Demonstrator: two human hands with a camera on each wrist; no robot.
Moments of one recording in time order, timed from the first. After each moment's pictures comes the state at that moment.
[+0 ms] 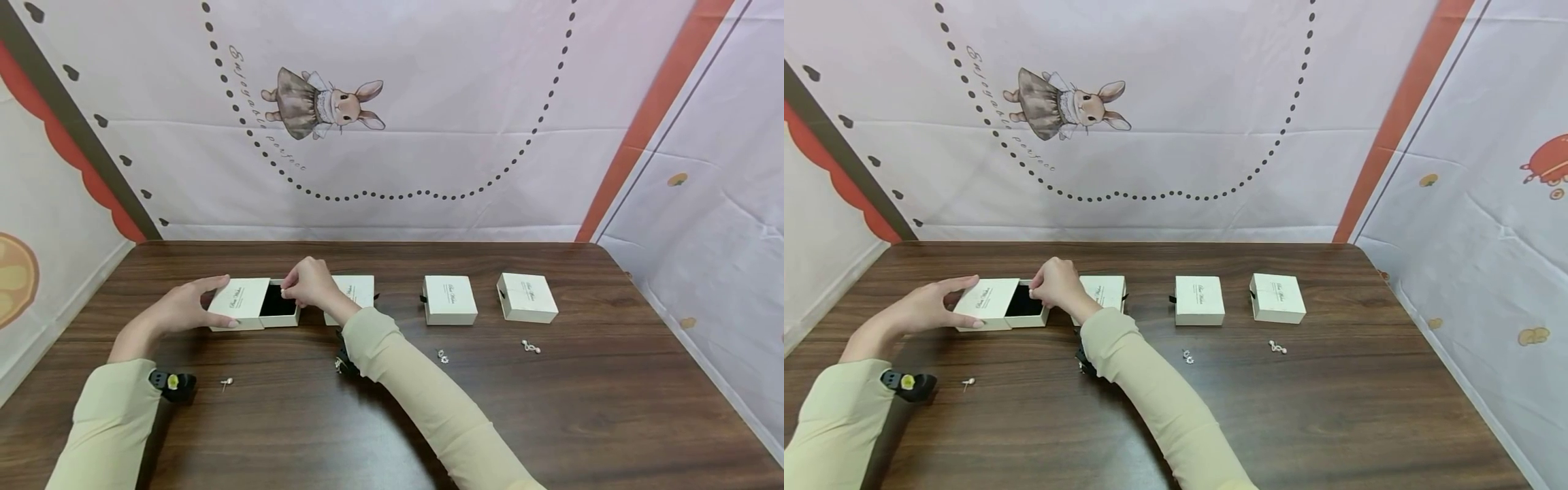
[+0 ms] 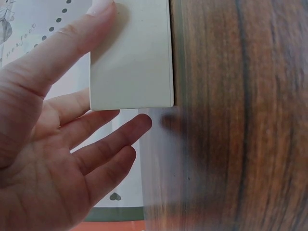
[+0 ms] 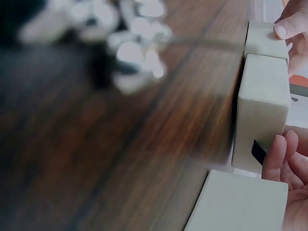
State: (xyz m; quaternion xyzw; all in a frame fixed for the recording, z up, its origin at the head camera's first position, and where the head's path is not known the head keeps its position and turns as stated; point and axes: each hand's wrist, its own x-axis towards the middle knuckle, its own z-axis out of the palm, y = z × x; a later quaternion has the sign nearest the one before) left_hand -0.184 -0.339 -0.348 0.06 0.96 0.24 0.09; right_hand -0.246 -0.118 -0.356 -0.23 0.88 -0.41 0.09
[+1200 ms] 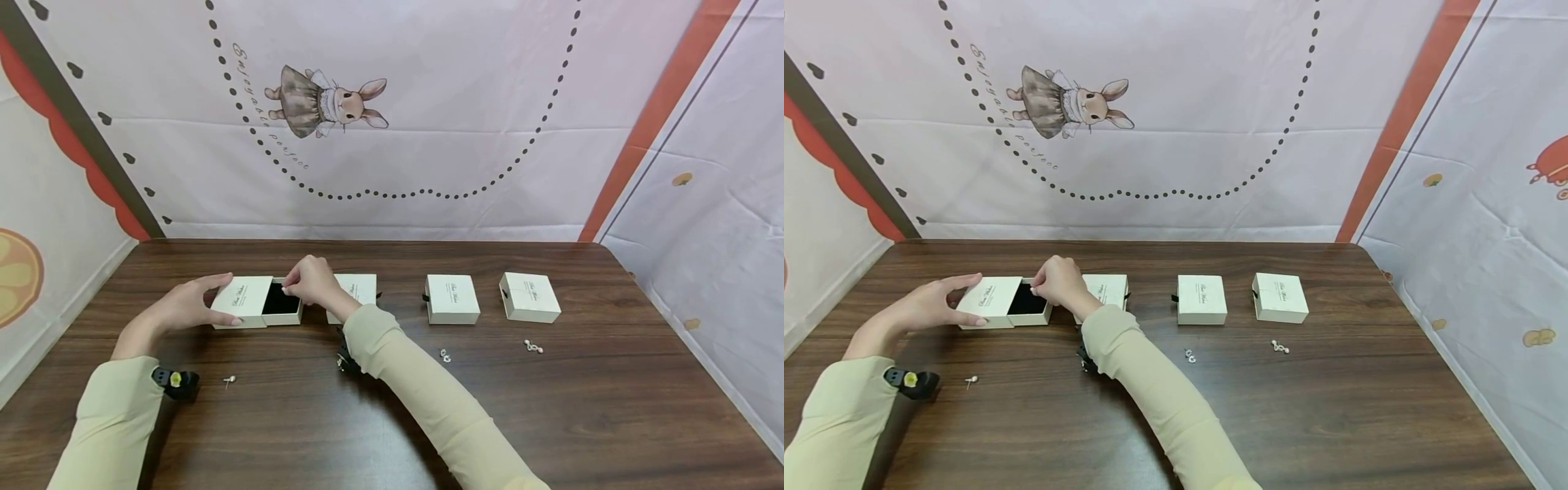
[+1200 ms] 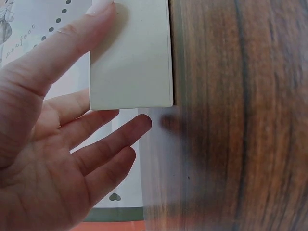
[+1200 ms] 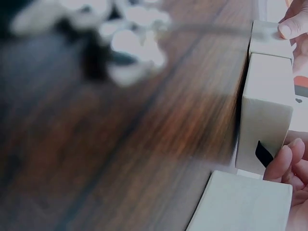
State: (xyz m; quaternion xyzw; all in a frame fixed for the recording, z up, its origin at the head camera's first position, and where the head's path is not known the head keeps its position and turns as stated) left_hand -0.182 -0.337 -0.348 0.06 0.96 0.24 0.09; right_hand -0.246 -0.120 -0.355 -0.24 0.90 -0.35 0.07
